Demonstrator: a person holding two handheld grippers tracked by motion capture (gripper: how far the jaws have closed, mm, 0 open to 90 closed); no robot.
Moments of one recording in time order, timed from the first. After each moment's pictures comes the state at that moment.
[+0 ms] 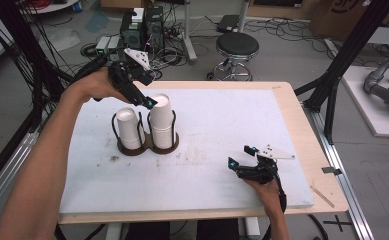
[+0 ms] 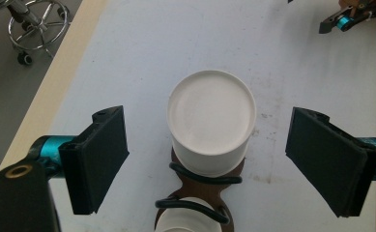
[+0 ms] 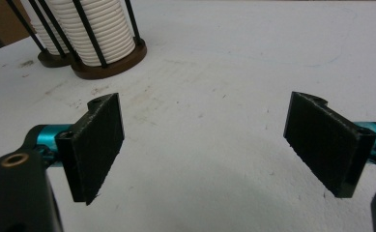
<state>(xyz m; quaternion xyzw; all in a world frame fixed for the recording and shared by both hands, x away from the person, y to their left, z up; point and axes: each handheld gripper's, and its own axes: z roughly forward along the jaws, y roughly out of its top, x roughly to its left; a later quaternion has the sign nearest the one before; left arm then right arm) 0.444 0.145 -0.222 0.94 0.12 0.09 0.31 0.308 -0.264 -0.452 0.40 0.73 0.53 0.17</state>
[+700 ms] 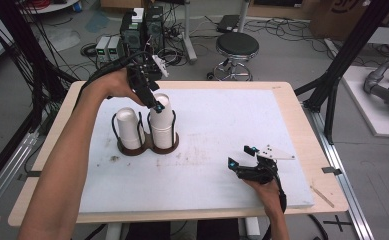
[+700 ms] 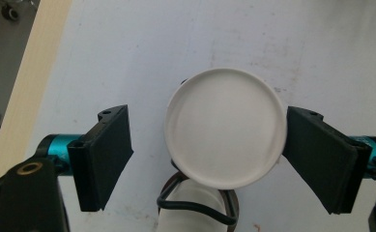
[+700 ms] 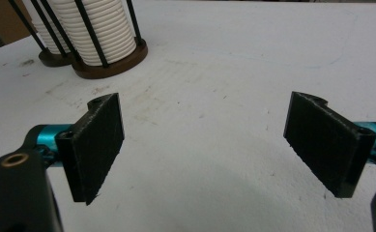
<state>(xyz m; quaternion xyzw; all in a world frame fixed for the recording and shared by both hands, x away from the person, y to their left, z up) 0.458 0.109 -0.234 0.97 0.13 0.08 0.20 0.307 -0.264 -0.452 0.40 0.73 0.53 0.17</state>
